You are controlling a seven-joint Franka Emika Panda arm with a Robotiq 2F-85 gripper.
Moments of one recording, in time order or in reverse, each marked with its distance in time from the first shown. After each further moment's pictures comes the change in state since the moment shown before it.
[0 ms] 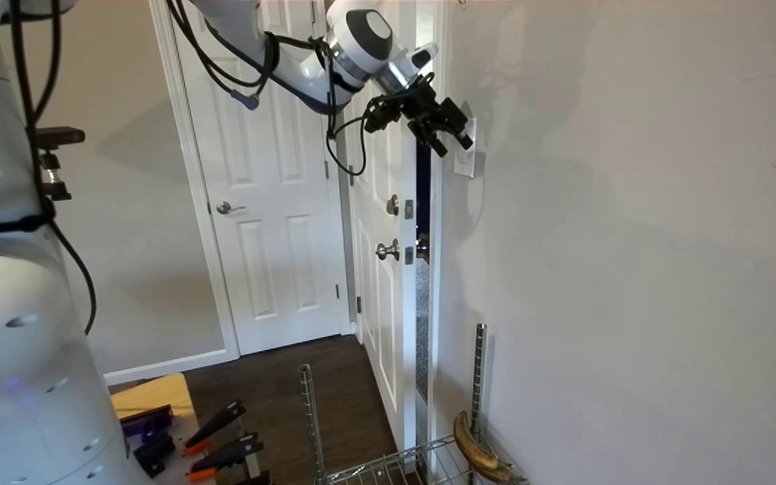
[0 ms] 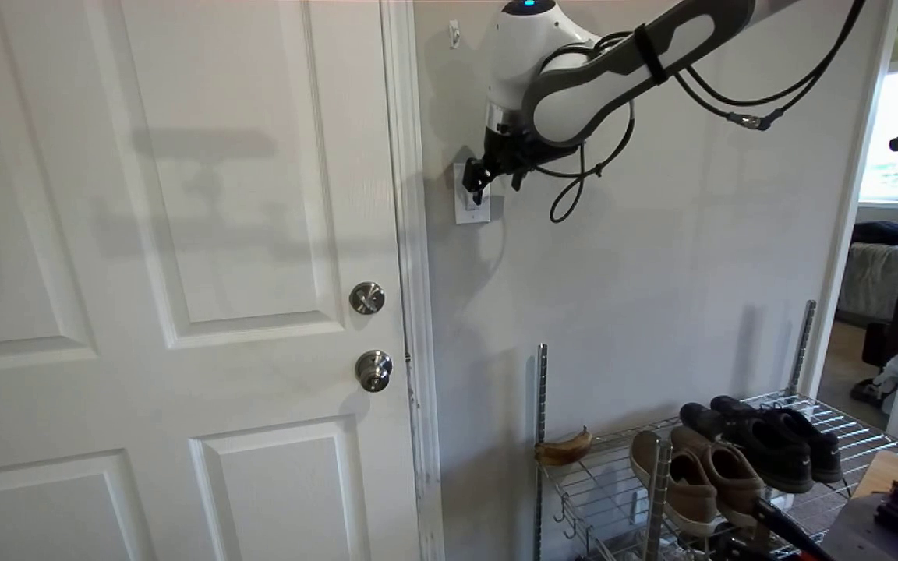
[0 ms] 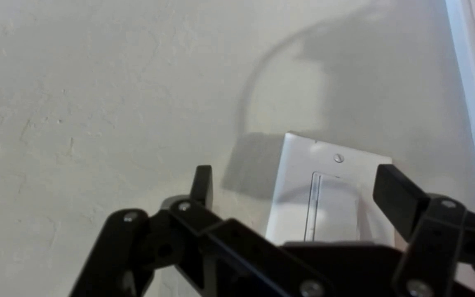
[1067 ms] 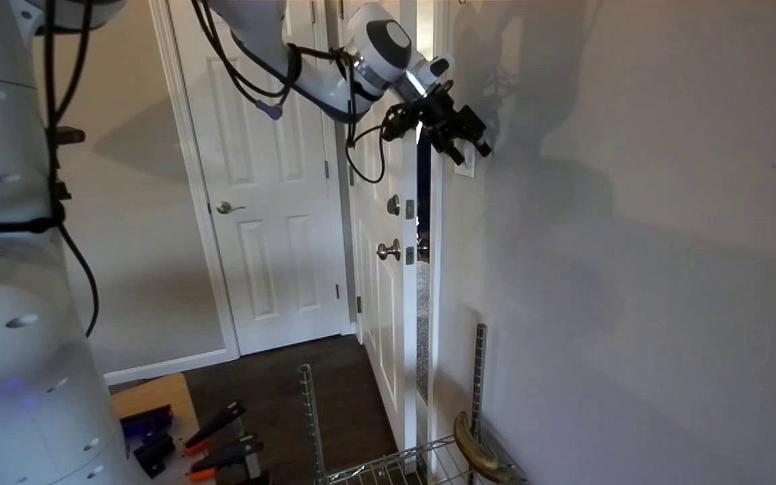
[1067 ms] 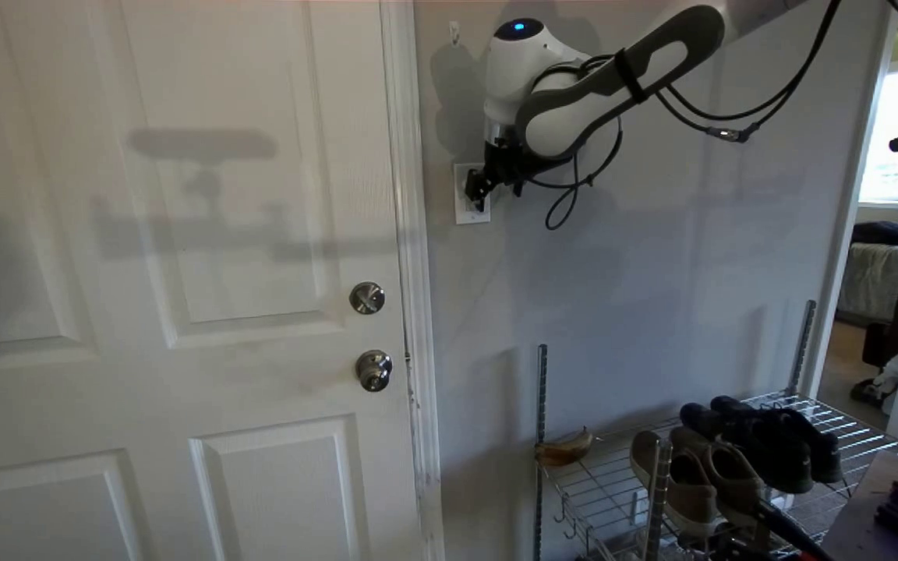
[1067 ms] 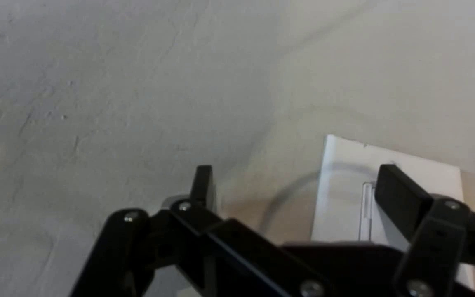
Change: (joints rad) arm -0.001 0.085 -0.037 0.074 -0.034 -0.010 0.000
